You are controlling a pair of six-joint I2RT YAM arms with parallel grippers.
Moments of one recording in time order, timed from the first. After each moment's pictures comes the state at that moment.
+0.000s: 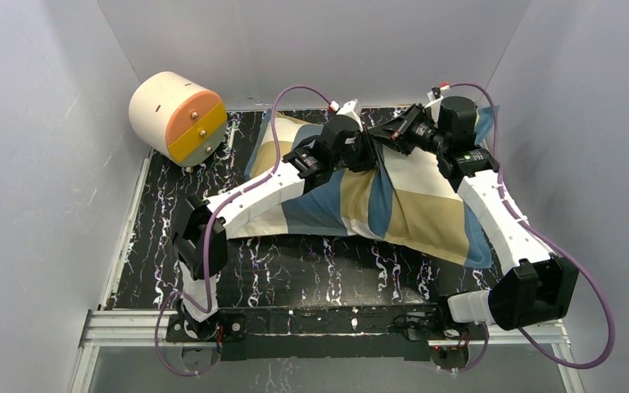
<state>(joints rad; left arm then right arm) -0.86 1.85 1.68 -0.22 0.02 -0.83 0.25 1.33 1.25 -0.24 -0.54 1.05</state>
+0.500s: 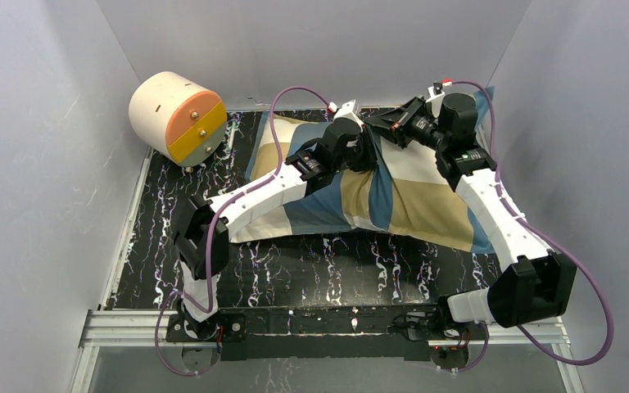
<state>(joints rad) -0.87 1.87 1.66 -0.17 -0.05 -0.84 0.26 1.34 1.25 -0.08 -0.54 1.20</state>
